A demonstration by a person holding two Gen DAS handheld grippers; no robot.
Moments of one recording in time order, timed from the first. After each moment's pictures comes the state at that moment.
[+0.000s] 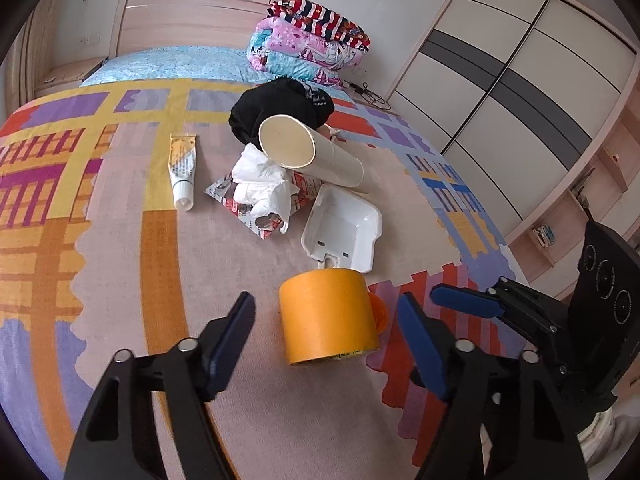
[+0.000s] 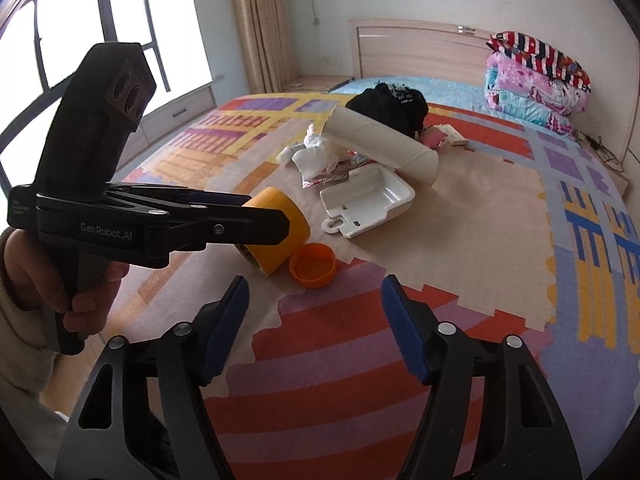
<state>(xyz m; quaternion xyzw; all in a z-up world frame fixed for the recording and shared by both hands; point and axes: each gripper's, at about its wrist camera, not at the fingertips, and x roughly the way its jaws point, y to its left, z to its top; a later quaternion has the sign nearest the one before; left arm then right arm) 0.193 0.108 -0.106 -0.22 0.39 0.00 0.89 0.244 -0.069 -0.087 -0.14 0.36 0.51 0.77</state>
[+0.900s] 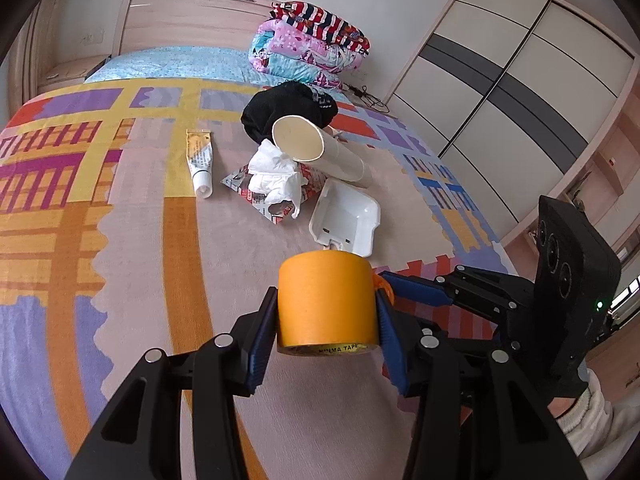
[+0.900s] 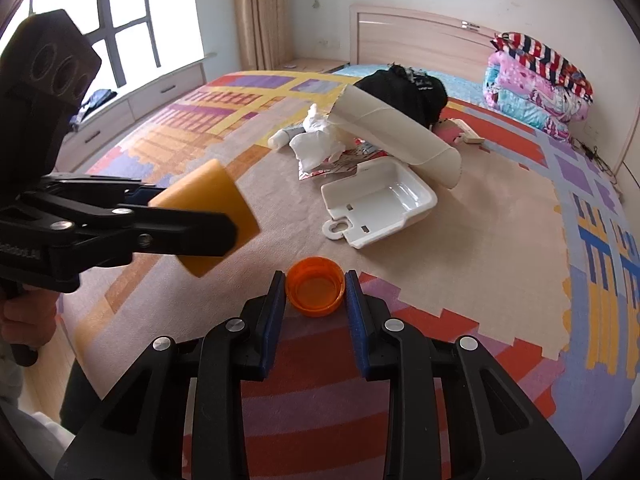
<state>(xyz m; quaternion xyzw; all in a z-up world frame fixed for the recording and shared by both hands) 0.167 0.110 -0.097 -0.22 0.38 0.00 0.90 0.244 -0.042 -0.094 -0.18 0.36 0.48 0.78</state>
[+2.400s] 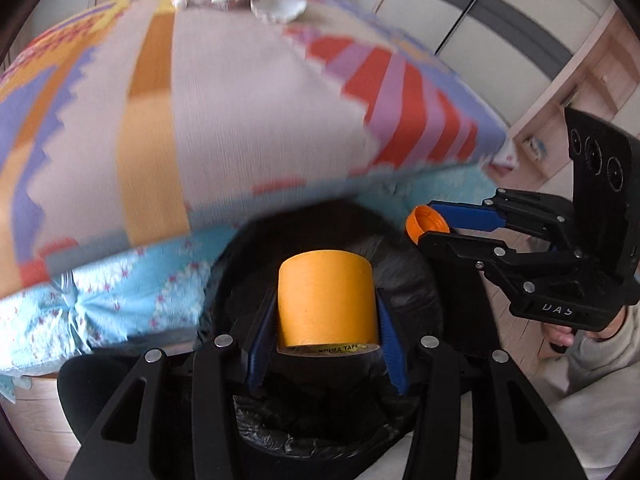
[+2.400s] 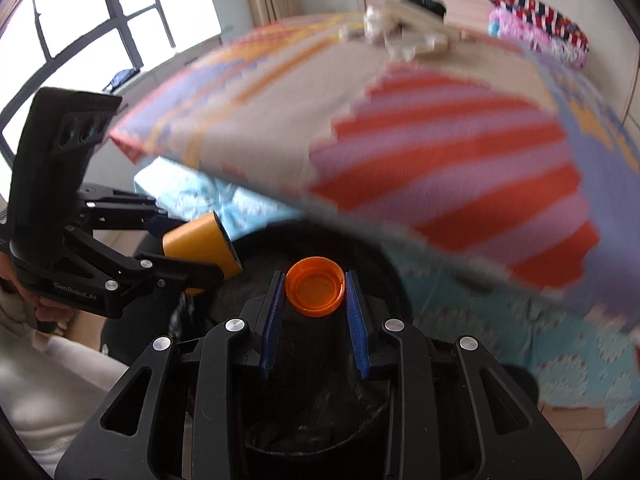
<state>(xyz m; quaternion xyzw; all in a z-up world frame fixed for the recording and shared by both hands) 0.030 -0.011 -0.182 -0.16 0.50 -0.04 0.85 0.106 -0.151 -0.144 -0.17 0.44 0.49 0.74</state>
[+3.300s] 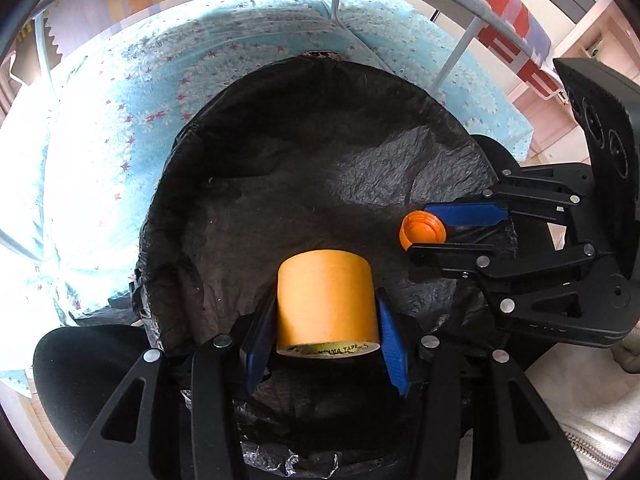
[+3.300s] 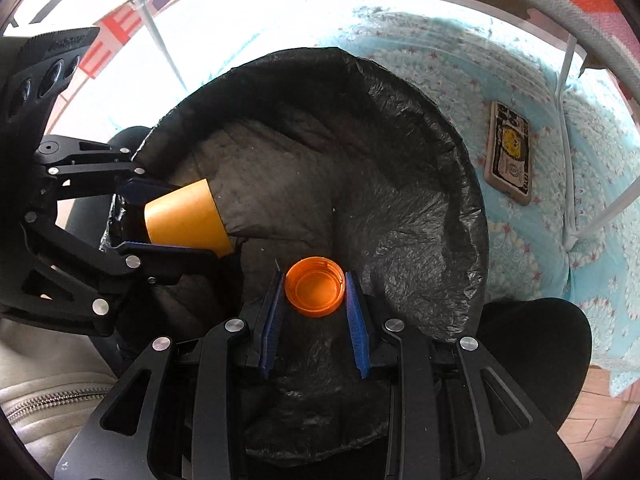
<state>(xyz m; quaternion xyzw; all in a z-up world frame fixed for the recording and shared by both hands) 0.046 -0.037 -0.263 -0.12 0.58 -0.03 0.80 0.093 -0.141 -0.235 -0.23 0.53 0.45 0.68</state>
